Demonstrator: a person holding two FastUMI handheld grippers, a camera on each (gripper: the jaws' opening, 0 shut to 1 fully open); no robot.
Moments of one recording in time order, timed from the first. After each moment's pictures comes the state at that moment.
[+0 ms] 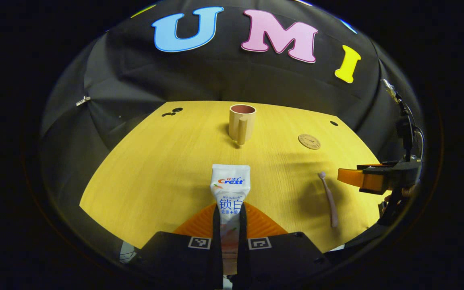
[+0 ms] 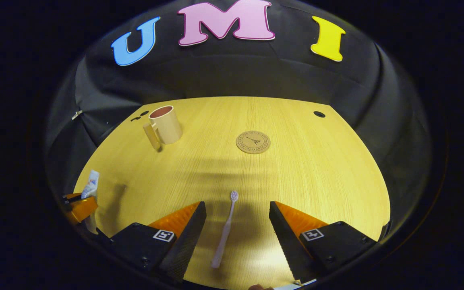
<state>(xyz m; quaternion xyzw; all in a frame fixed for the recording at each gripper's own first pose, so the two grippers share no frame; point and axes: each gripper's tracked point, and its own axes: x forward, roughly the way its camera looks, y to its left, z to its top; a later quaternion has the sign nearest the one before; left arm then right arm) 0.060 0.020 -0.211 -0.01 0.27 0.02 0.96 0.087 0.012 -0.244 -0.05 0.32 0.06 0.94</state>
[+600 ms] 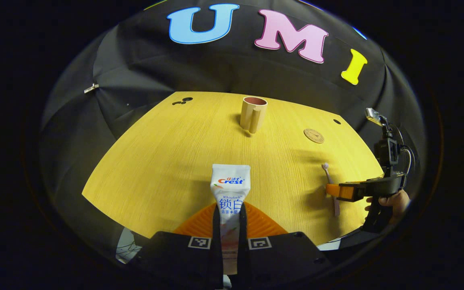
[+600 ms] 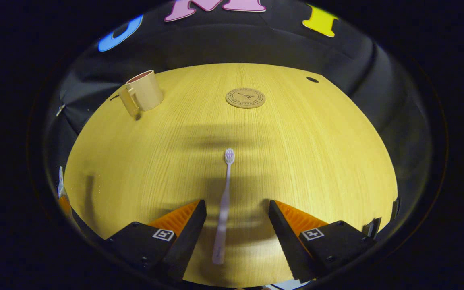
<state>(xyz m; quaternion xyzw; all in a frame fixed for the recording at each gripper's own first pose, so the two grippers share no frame) 0.033 0.048 -0.215 -0.03 0.29 0.02 0.95 0.063 0.008 -0.314 -0.04 0.41 -0.01 0.91</state>
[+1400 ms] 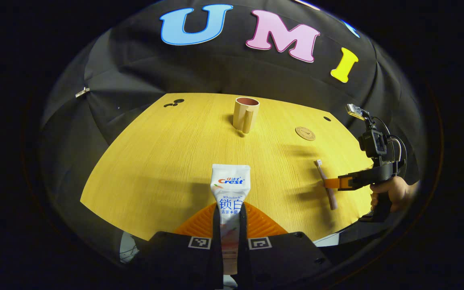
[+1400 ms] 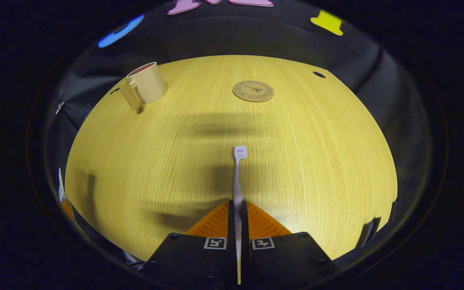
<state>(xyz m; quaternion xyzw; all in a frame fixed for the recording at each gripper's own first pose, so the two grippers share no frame) 0.027 0.053 -0.214 -0.03 0.30 -0.02 0.95 0.061 0.021 -0.317 -0.07 0.44 0.02 0.89</state>
